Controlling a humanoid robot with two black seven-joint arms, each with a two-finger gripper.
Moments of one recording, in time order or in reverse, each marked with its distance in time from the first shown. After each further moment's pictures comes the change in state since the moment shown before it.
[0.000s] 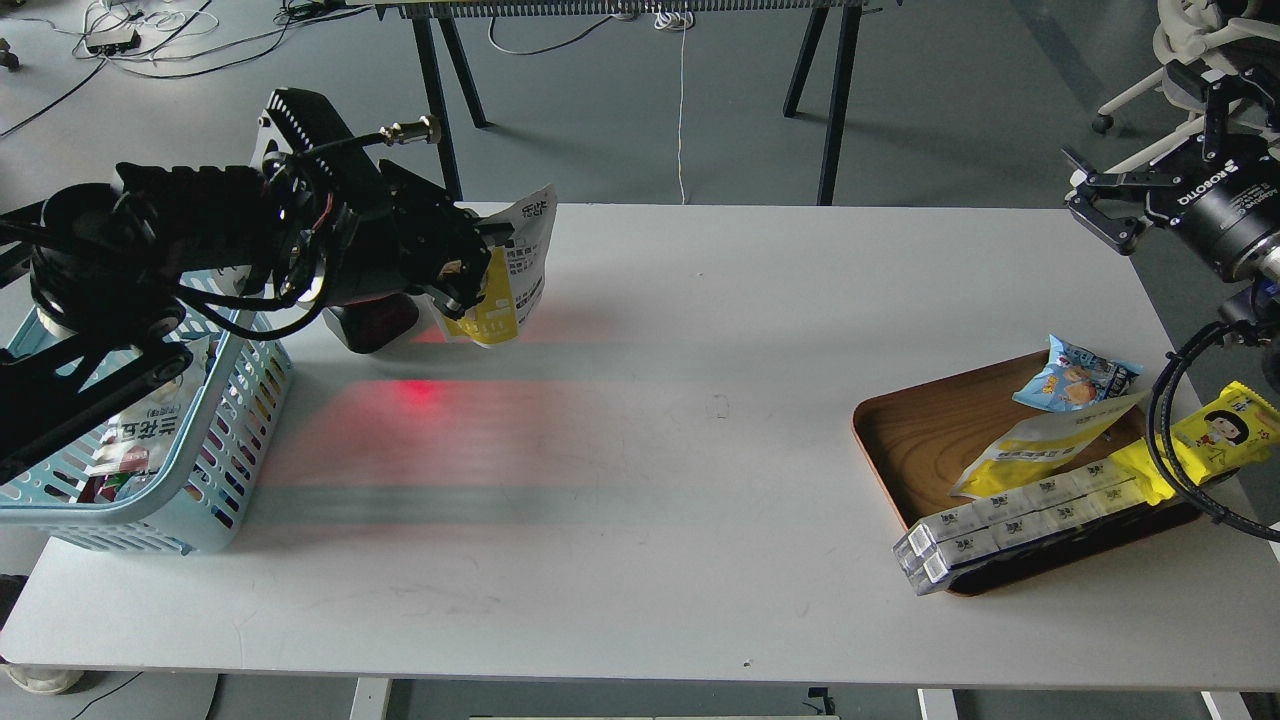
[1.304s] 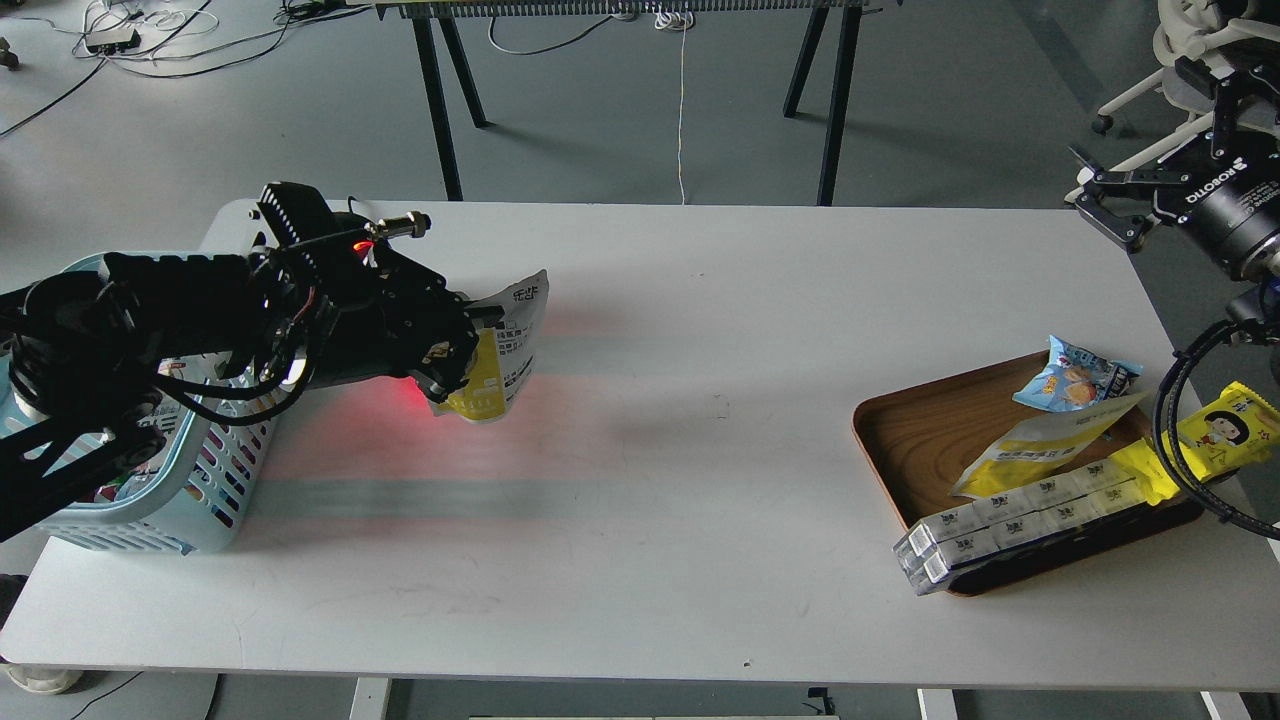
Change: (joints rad) left arm 0.122 0.085 -0.006 -0.139 0.000 0.003 0.000; right arm -0.002 -0.011 0.002 0.002 0.002 0.000 0.000
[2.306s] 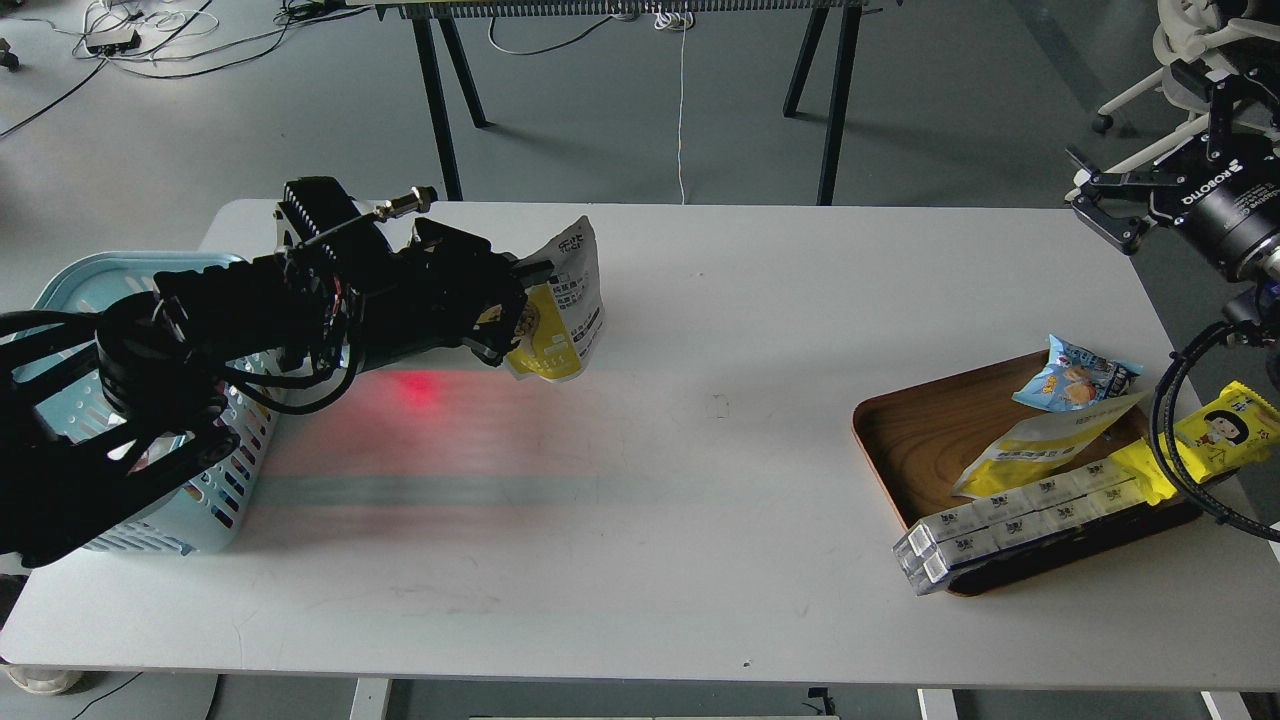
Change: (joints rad) left arm 0.068 -0.090 -0.001 0.111 0.000 0.271 0.021; right arm -0.002 0.005 0.000 -0.001 0.000 0.000 0.000
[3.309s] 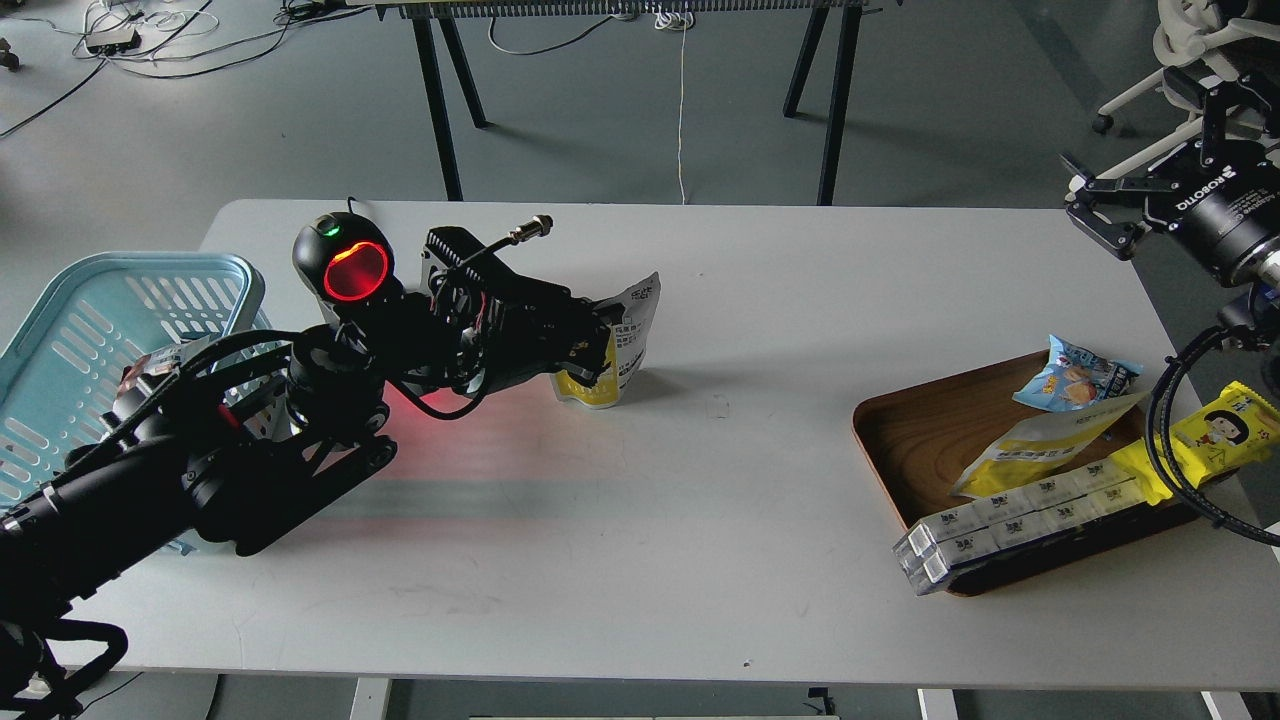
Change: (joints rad) left arm 0.012 -0.414 0.015 0.378 0.000 -0.050 0.054; right arm -0.004 0.006 -0.006 -0.002 0.000 0.000 0.000
